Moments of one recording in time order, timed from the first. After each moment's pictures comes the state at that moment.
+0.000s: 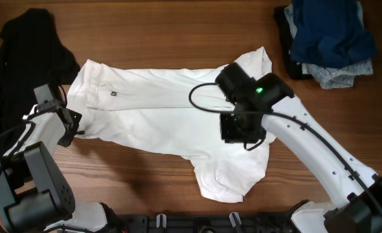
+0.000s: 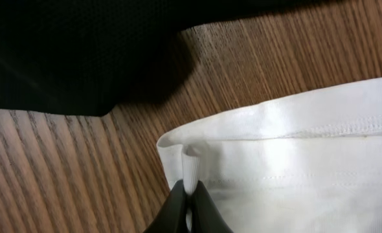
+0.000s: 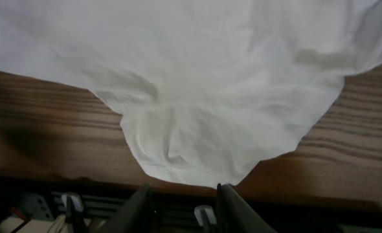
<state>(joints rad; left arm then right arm) 0.37 1.69 0.84 -0.43 -0.24 -0.81 0.61 1.56 1.36 -1.37 -0.11 0.58</state>
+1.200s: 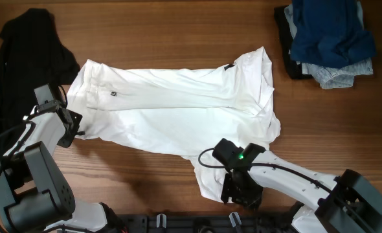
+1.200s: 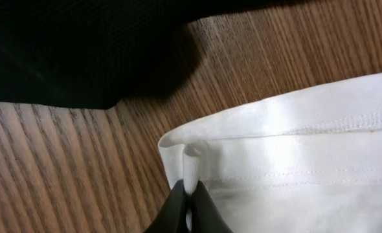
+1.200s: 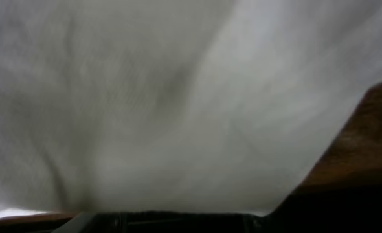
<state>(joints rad) 0.37 1.69 0.84 -0.44 -0.24 -0.81 0.83 1.48 0.59 -0.87 -0.35 1.05</state>
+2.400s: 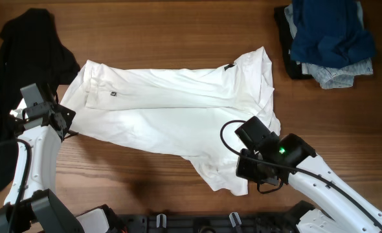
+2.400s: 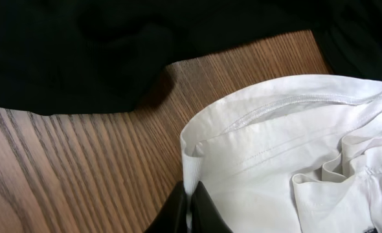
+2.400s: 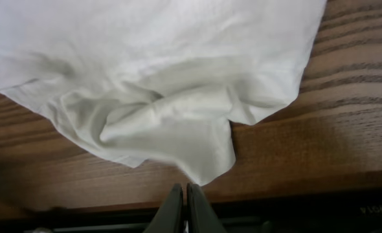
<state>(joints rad) 0.37 1.42 0.85 -0.56 -0.22 -0.72 0.64 1.16 0.79 -1.11 -0.11 0.91</state>
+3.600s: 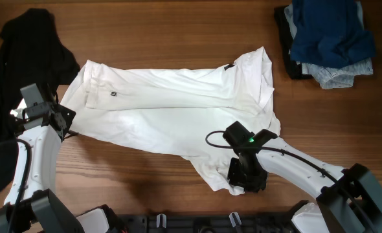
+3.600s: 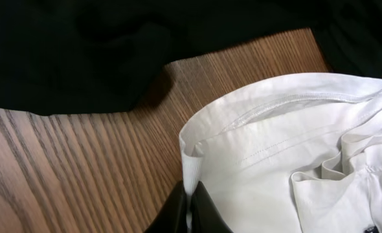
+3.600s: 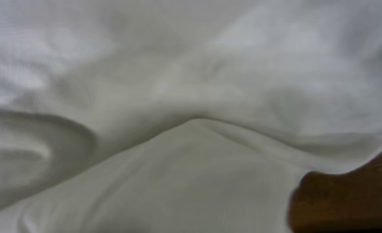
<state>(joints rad) 0.37 1.42 0.85 -0.56 -0.22 -0.72 0.64 1.51 0.65 -0.86 -0.26 0.90</state>
